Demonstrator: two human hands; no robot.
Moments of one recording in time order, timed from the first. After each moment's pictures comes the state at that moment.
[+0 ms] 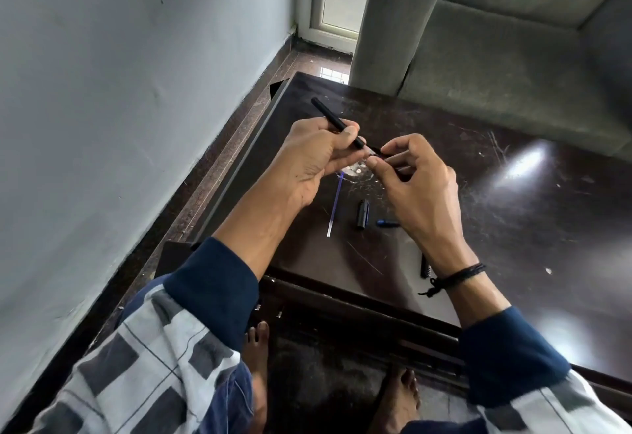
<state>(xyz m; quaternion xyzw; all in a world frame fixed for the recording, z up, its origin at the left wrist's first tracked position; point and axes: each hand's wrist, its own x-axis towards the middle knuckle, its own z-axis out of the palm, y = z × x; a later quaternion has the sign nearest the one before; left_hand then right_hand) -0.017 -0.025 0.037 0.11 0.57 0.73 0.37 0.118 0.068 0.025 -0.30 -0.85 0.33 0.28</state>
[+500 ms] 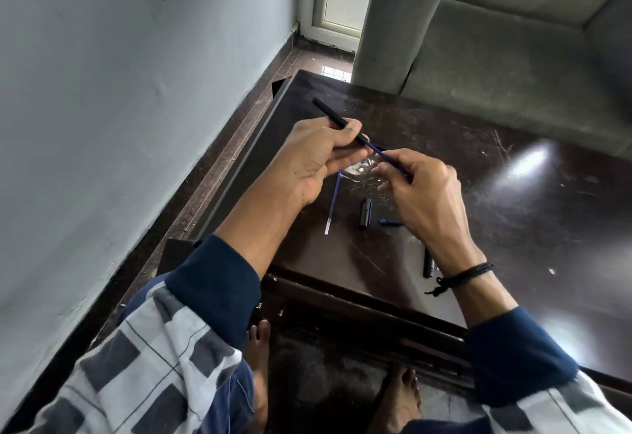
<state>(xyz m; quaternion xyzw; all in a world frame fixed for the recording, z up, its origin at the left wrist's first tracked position) -0.018 -0.023 0.035 0.08 0.54 0.74 0.40 0.118 0.074 0.019 -0.31 -0.87 0.30 0.23</state>
